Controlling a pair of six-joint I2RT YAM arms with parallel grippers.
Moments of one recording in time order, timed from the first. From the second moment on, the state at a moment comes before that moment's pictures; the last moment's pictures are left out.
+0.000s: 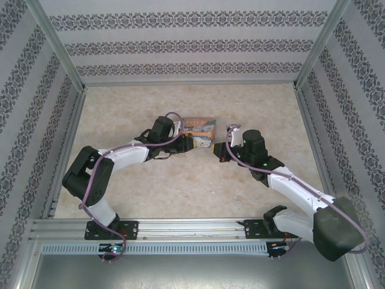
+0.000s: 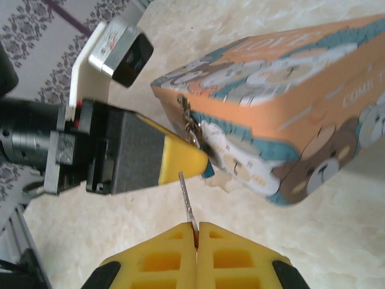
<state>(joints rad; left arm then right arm) -0.52 1.68 0.94 0.04 0.49 -0.72 0.46 1.09 0.55 0.06 -0.43 0.48</state>
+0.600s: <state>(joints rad) -0.52 1.68 0.96 0.03 0.53 -0.85 0.66 1.14 0.51 0.07 -0.22 0.24</state>
